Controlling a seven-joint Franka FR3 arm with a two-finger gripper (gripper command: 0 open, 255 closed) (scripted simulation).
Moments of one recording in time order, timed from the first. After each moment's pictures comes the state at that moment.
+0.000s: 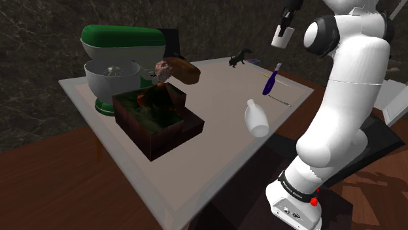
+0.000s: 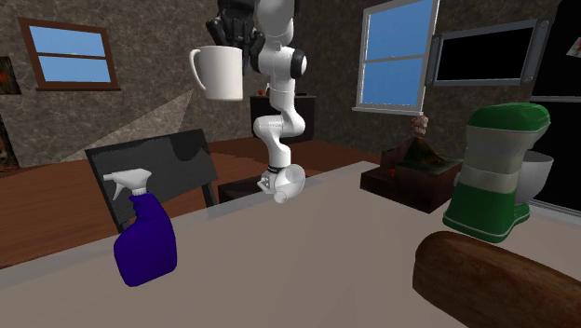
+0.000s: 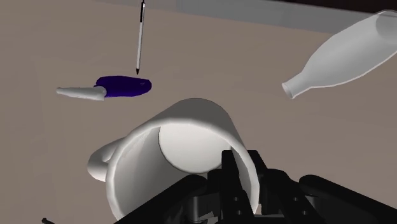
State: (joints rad) arm -0.37 0.33 -0.54 -0.93 0.15 1.26 -1.01
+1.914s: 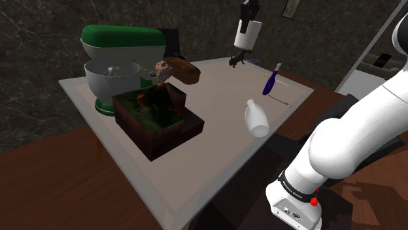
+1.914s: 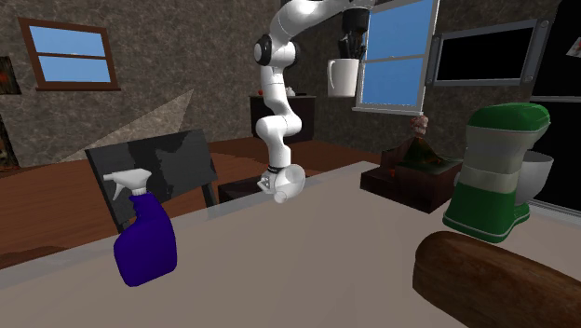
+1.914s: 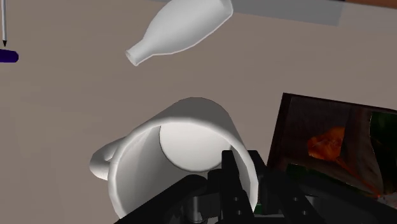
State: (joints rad) arm 0.09 -0.24 -0.13 -1.59 -0.08 1.35 -0.23
